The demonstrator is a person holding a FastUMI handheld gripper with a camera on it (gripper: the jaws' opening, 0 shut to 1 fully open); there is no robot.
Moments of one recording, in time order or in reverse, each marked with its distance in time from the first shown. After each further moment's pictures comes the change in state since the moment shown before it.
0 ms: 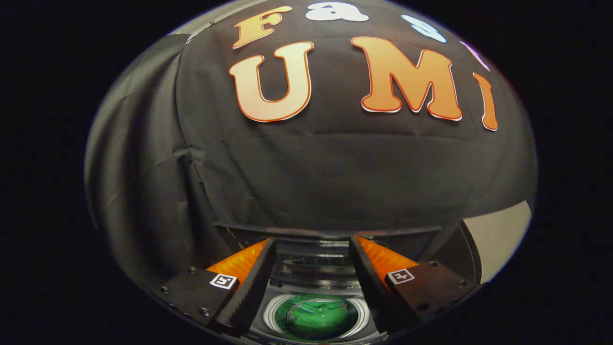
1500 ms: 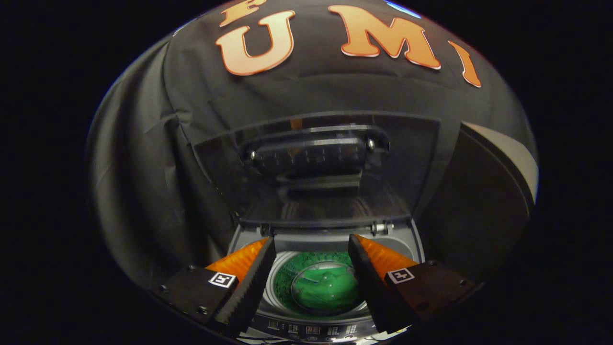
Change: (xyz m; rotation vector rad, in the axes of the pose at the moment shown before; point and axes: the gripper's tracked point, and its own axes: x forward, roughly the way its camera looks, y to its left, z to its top) arm -0.038 -0.006 -0.138 0.072 0.169 -0.059
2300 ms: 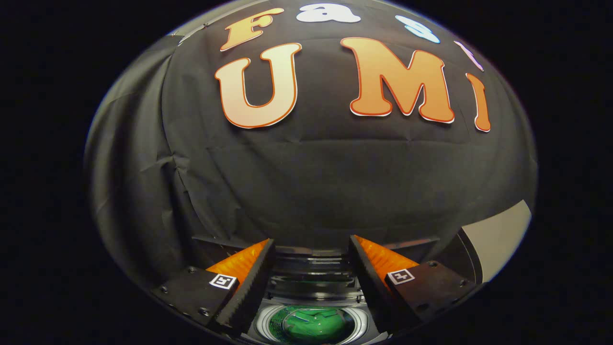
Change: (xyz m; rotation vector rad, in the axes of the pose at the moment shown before) arm 0.042 -0.001 0.153 -0.051 -0.205 -0.013
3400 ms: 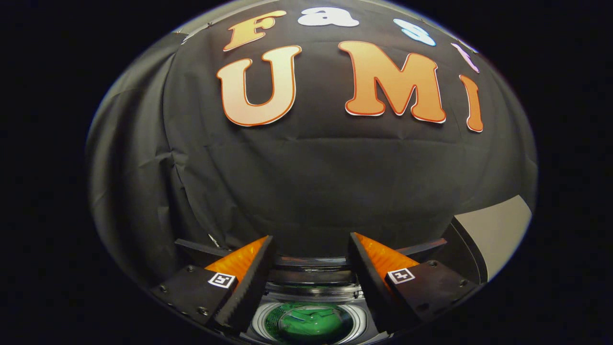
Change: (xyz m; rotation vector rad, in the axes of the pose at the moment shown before) arm -0.034 0.000 -0.032 -0.020 -0.025 -0.035
